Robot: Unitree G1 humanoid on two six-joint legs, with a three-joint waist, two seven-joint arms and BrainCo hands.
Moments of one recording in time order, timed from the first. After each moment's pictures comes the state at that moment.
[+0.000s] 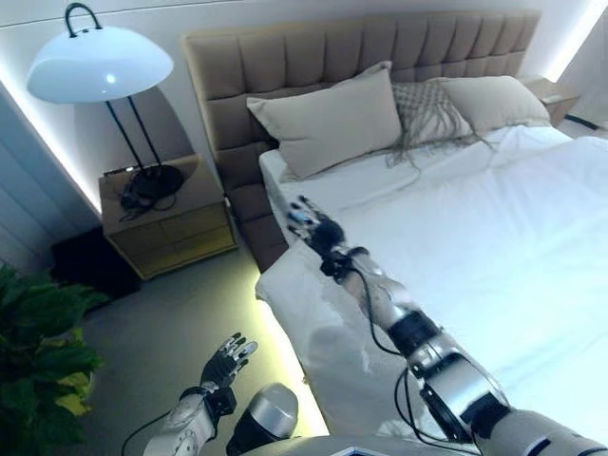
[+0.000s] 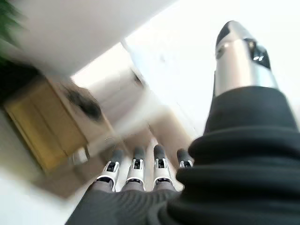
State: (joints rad) left arm 0.30 0.34 -0.29 0.34 -0.65 0.02 -0.03; right arm -0.34 -0.16 0.30 0.44 0.87 0.04 0.01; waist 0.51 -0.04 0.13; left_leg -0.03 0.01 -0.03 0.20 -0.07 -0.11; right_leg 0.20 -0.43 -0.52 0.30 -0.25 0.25
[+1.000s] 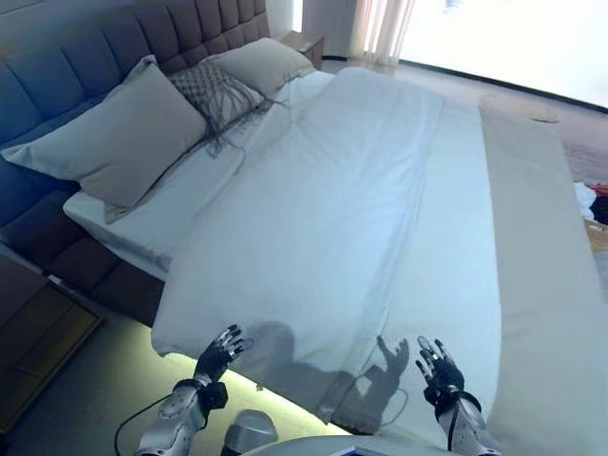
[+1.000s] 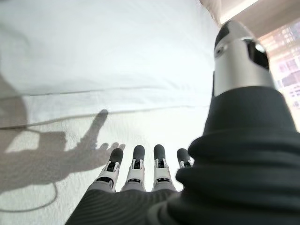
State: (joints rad) left arm 0.19 0.35 -0.25 0.48 -0.56 -0.04 -0.12; right arm 0.14 -0.24 0.03 0.71 0.82 -0.13 0.00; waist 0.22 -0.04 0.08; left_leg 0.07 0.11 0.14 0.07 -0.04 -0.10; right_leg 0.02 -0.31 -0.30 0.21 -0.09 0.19
